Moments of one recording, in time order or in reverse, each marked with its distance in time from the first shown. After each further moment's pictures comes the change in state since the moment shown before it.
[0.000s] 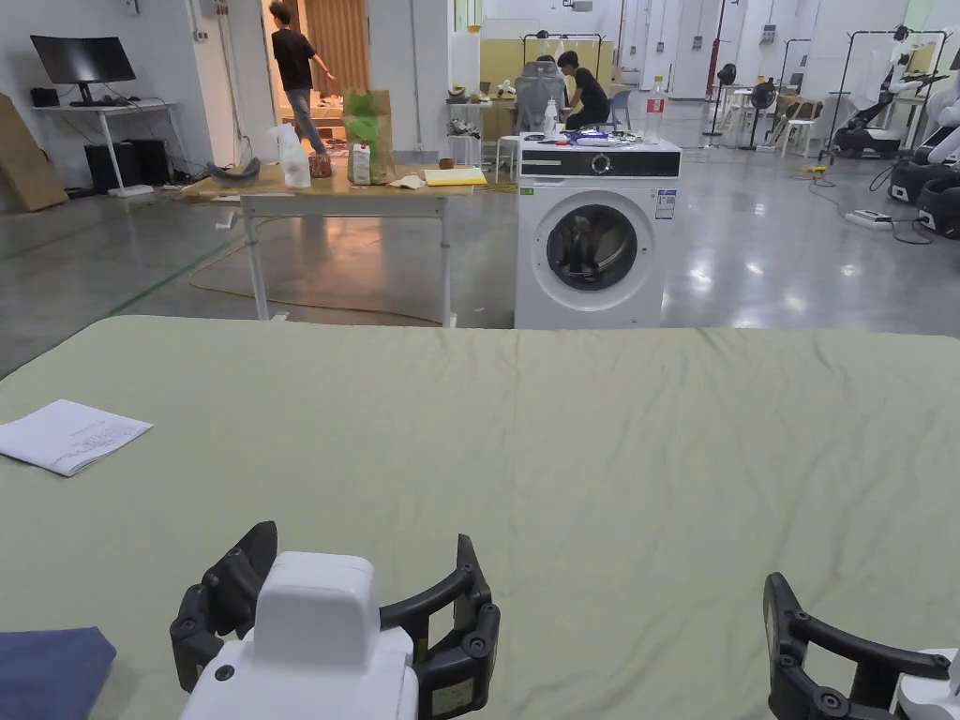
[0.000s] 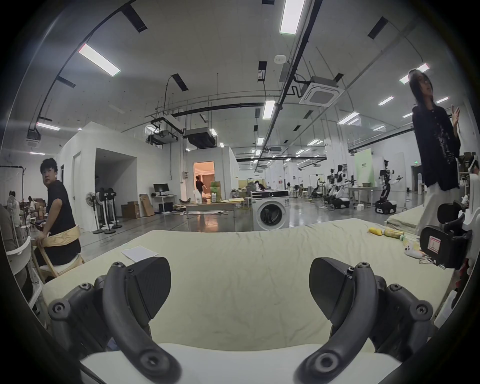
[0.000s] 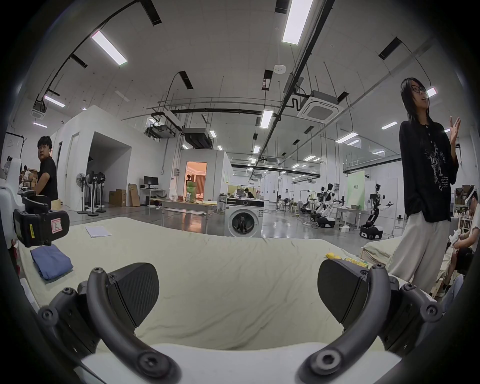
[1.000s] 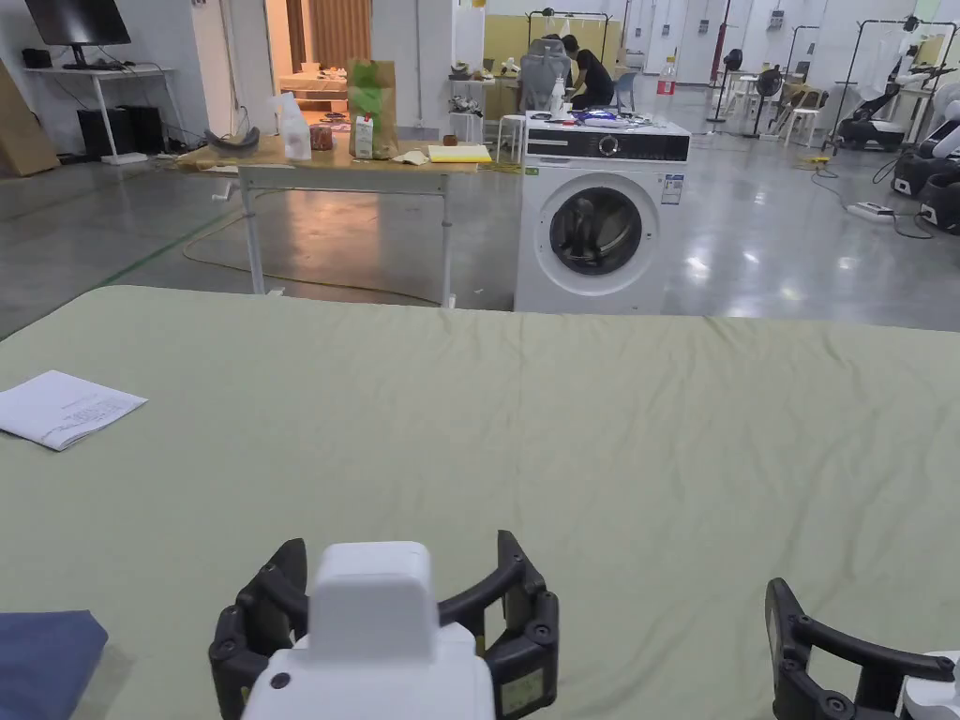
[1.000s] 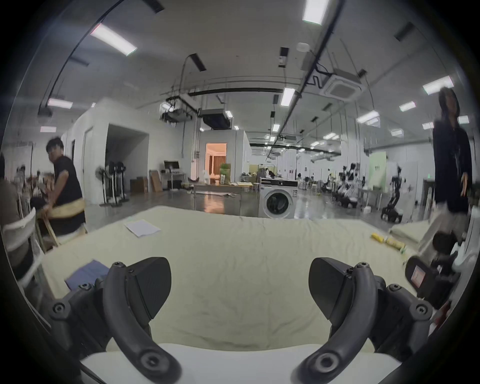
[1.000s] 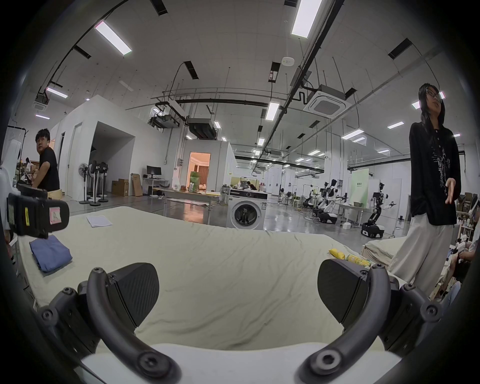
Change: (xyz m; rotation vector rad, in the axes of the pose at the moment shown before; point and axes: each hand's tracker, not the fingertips) left arm 0.016 0.009 -0.001 -0.113 0.046 0.152; right arm -0.012 -0.003 -0.019 -0.058 0.019 0.032
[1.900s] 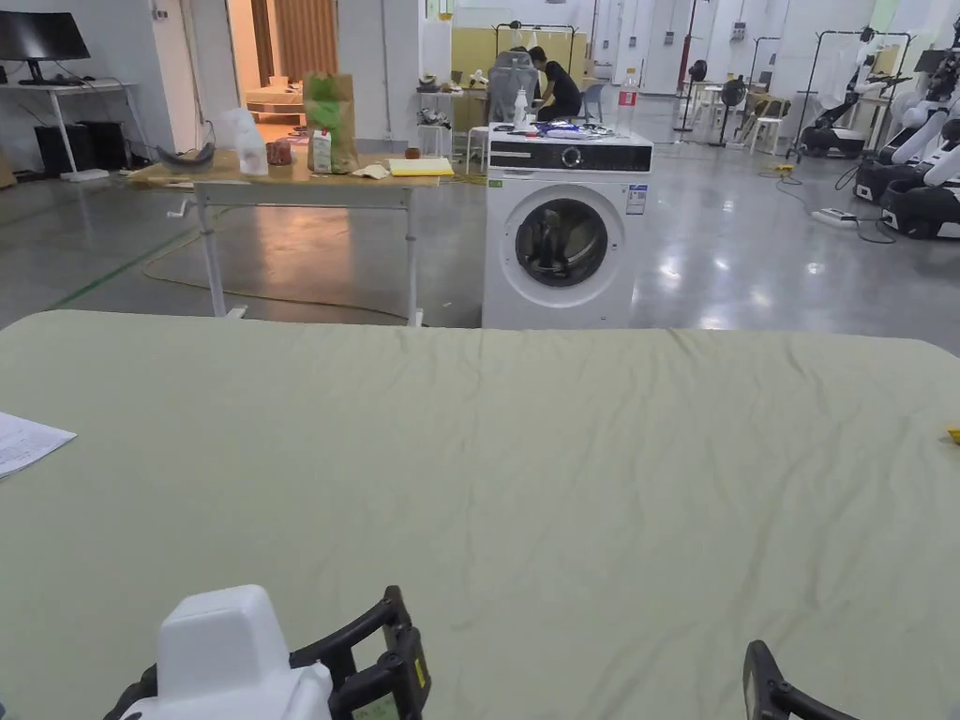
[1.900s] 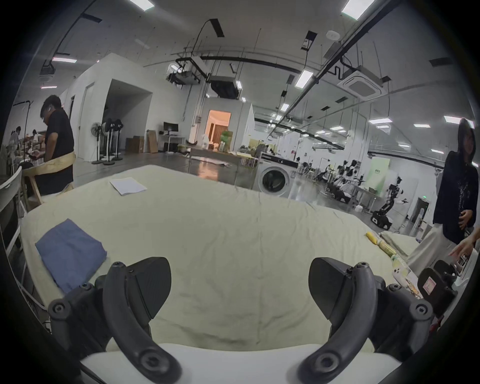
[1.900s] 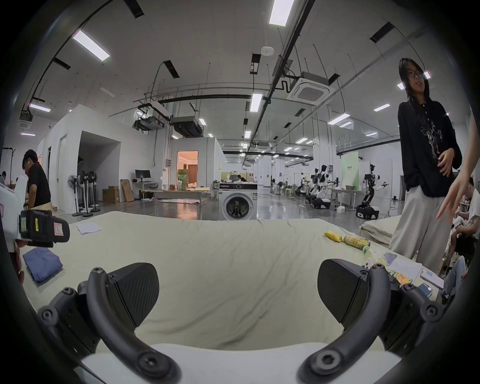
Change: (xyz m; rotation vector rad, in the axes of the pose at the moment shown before) left arm -0.018 -0.025 -0.076 -0.188 -0.030 0.136; right arm 0.028 -0.035 -0.029 -0.040 -0.054 -0.101
